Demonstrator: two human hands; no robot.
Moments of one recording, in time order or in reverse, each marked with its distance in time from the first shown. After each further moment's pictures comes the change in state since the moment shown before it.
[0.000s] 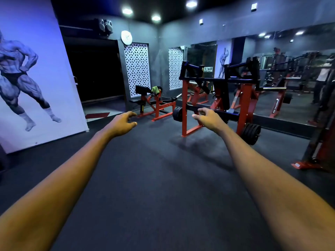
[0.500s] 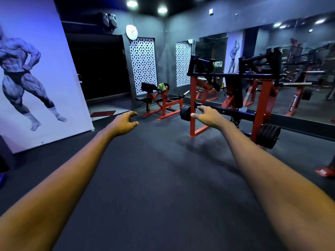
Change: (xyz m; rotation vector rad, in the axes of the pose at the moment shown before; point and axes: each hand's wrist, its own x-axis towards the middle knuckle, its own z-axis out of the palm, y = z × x) left_hand 0.162 -0.070 0.050 0.023 -0.034 -0.082; right_hand 0.188 0.034 0.054 -0.151 -0.115 -0.043
